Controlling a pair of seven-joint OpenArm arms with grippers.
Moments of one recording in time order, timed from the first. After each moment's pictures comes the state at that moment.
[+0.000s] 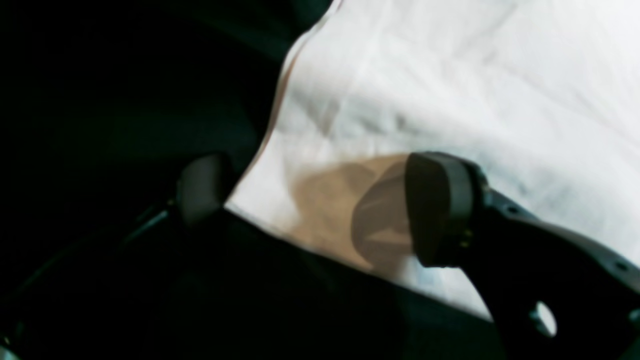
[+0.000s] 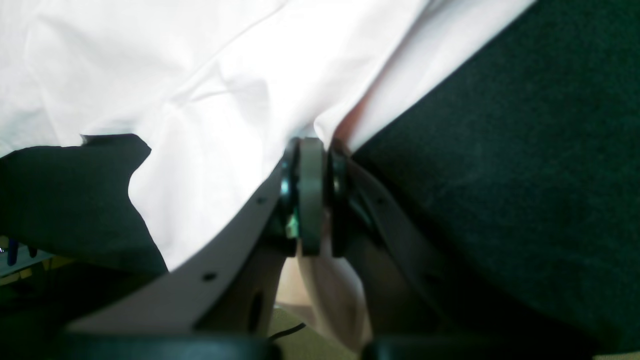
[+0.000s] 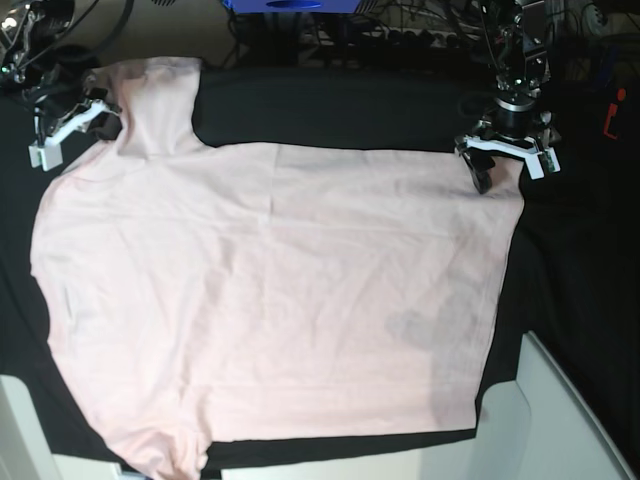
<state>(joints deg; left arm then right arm) 17.7 -9.7 -15.2 64.4 -19.5 -6.6 -6.9 -15.7 3.6 39.7 72.8 25.9 40.8 -48.6</state>
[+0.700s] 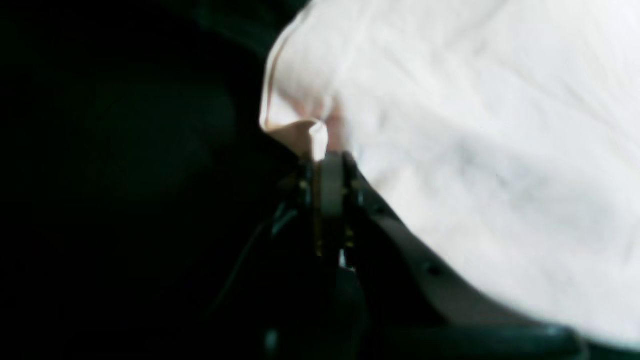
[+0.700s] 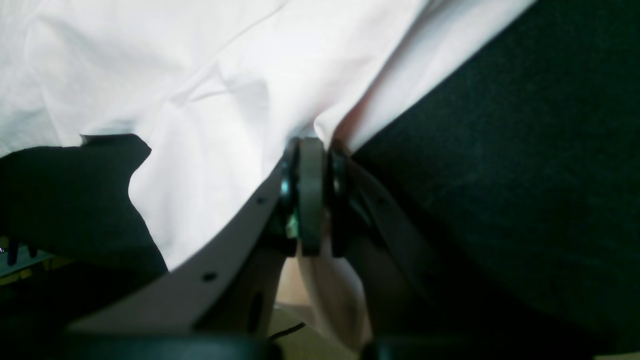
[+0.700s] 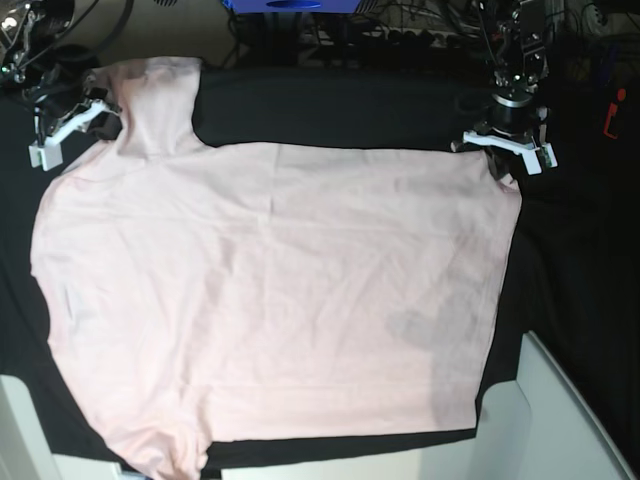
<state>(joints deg) 20.0 -9.0 -15.5 67.4 -20.2 -6.7 -4.6 -15.7 3.6 39.7 72.9 25.9 40.8 -48.5</state>
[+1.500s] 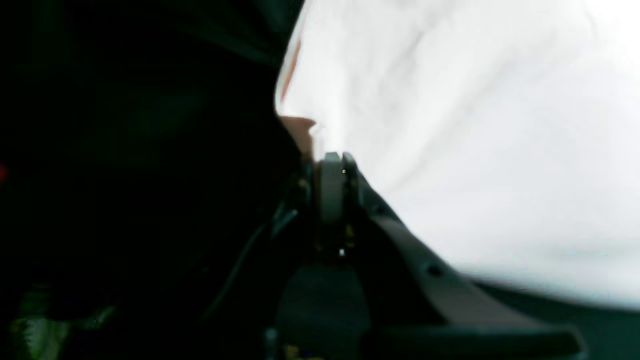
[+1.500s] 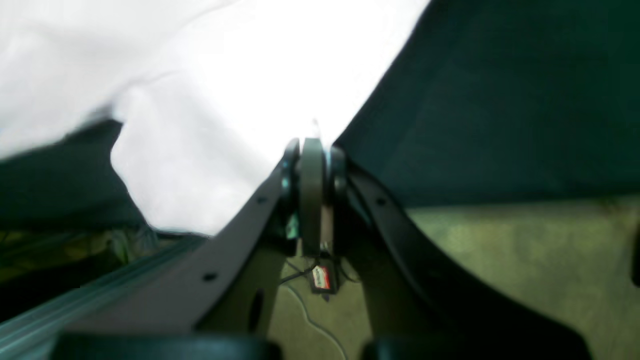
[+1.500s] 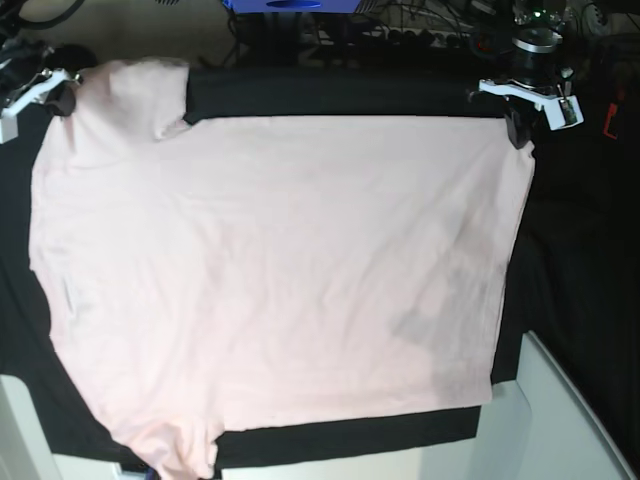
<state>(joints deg) 38.3 -8.9 -18.7 90.5 -20.3 -7.2 -4.5 -26.8 5.2 44.8 88.2 30.1 40.4 -50.5</state>
